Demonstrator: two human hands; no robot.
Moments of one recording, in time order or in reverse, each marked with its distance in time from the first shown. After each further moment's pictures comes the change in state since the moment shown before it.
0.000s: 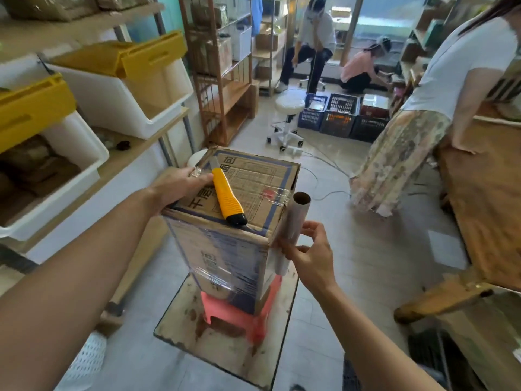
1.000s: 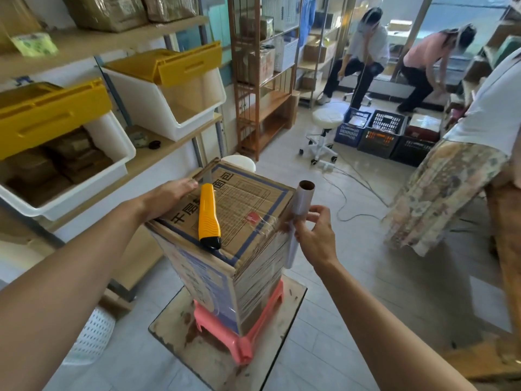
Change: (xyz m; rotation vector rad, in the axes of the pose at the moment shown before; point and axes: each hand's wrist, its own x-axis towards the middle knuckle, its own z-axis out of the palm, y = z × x) left_hand -0.001 0.012 0.016 -0.017 0.078 -0.028; right_hand 0.120 -0.013 -0.023 -0.001 -0.139 -0.002
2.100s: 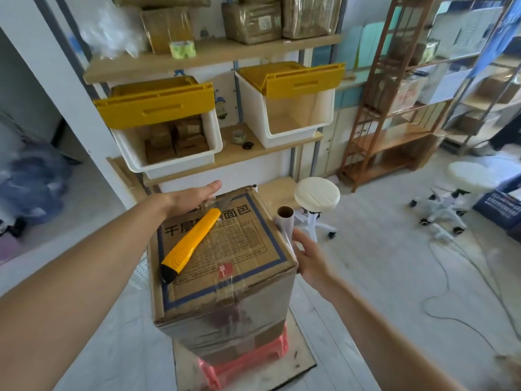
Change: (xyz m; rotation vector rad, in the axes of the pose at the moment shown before) left_hand 0.027 0.049 0.024 0.042 0.365 -0.537; right_hand 0.150 -0.024 0.014 0.126 -1.069 -0.101
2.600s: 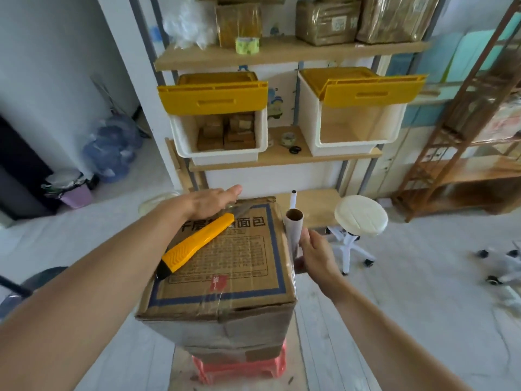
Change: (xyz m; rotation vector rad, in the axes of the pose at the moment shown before) left_hand 0.003 -0.010 0.011 -0.032 0.152 -0.046; right_hand 0.085 0.002 -0.015 -0.105 -0.075 0.072
